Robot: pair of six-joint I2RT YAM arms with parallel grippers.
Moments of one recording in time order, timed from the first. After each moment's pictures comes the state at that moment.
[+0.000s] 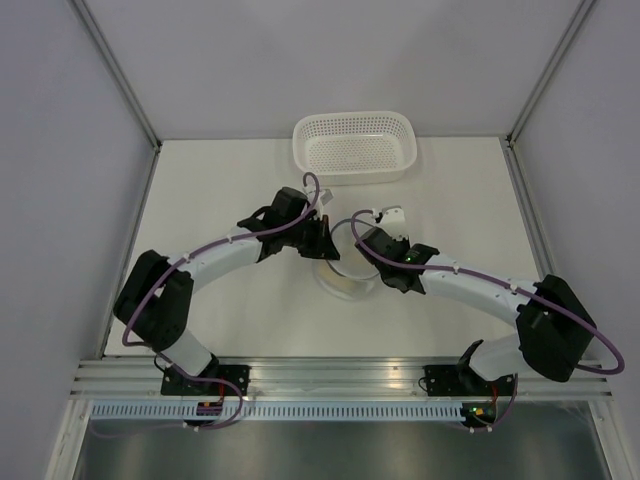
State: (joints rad) left arm -0.62 1.59 1.01 -0.17 0.45 -0.46; right arm 0.82 1.41 0.88 -0.53 0.66 0.52
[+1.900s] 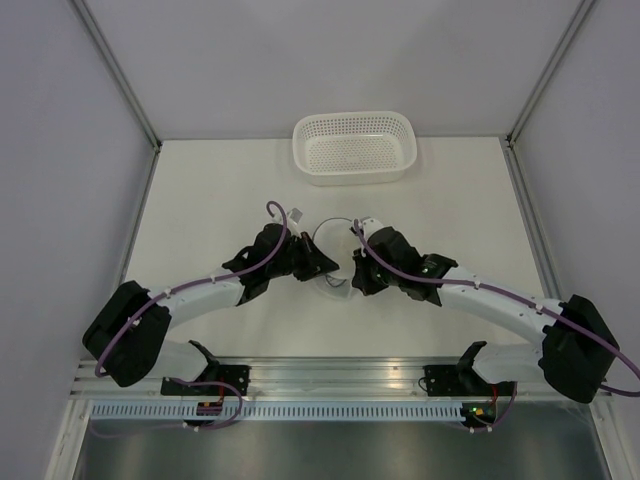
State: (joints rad) left arm -0.69 1.37 0.63 0.24 0.26 -1.02; right arm 0.82 1.27 0.78 -0.29 -0.06 0.39
